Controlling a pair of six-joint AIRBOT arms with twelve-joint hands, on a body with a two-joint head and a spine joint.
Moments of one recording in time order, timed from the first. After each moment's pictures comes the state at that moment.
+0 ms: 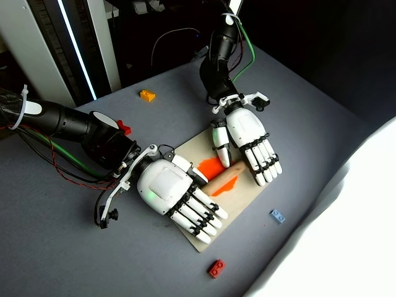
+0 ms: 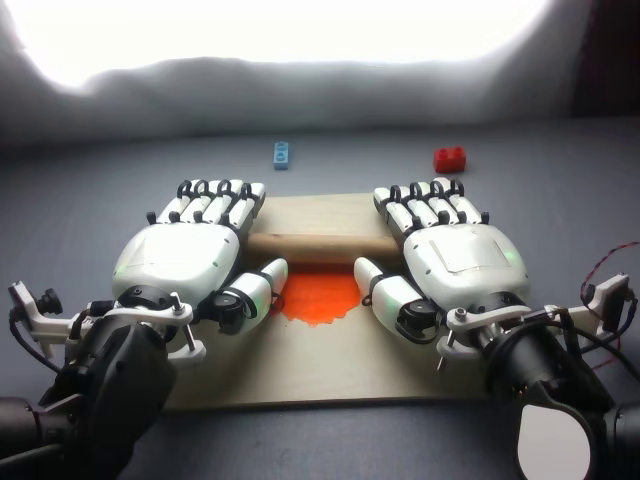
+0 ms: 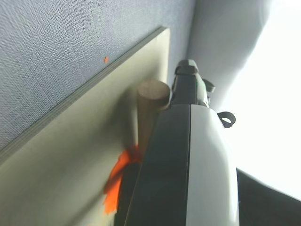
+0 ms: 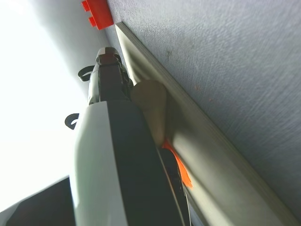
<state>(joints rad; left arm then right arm) 0.75 -1.36 1.23 -0.84 -0.97 1.51 -0.68 -1.61 1.29 -2.21 -1.11 1.54</state>
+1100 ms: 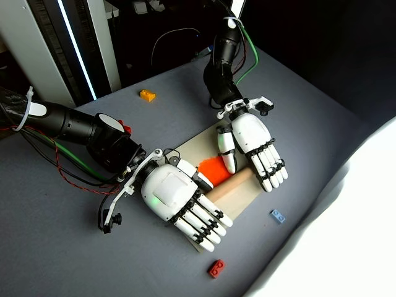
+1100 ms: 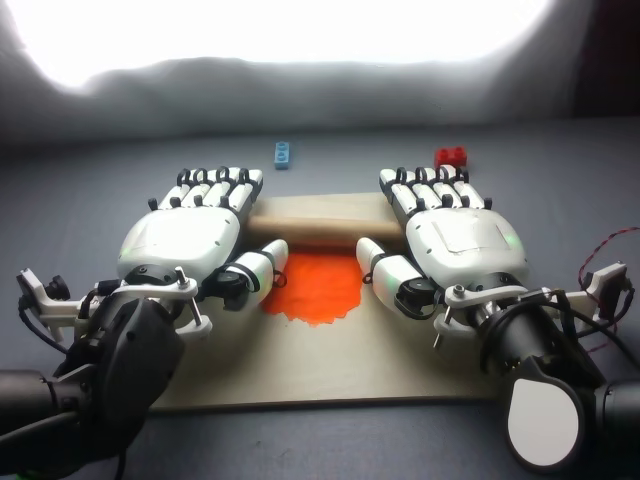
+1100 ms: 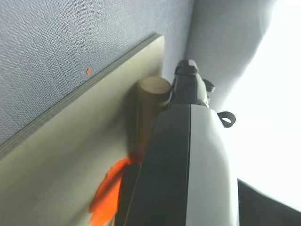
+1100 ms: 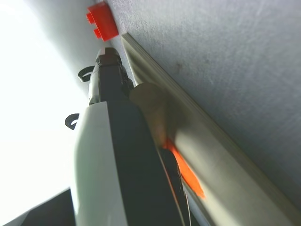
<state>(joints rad) 0.71 -1.39 1.30 -0.88 -0.92 1.48 -0.65 -1.62 1.34 -2.16 -1.08 1.56</state>
